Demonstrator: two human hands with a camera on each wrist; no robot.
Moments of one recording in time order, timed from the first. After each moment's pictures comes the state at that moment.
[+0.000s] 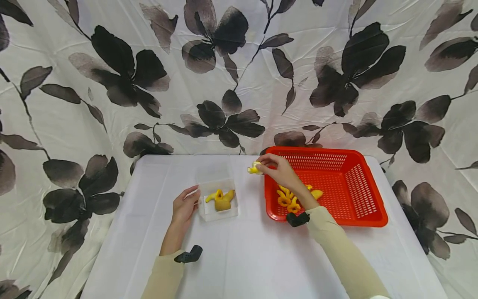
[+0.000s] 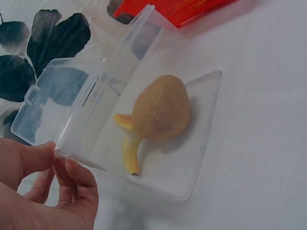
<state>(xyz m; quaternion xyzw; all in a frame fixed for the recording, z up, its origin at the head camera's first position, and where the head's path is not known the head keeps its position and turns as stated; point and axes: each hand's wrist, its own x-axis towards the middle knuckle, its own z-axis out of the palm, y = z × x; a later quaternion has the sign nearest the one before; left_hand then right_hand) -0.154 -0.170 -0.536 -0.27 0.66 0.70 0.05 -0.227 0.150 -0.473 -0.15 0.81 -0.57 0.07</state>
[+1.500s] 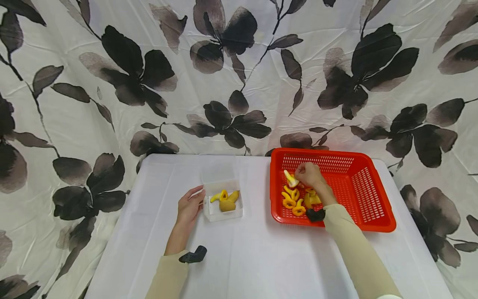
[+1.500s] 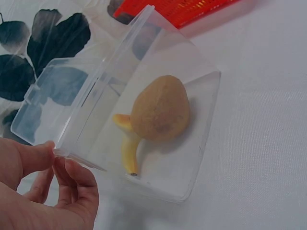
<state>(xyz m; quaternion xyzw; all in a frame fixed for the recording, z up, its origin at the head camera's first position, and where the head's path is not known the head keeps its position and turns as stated) -0.153 -0.173 -0.539 -0.27 0.65 0.71 0.04 -0.242 0.219 -0.496 -0.03 0.92 -0.37 0.10</state>
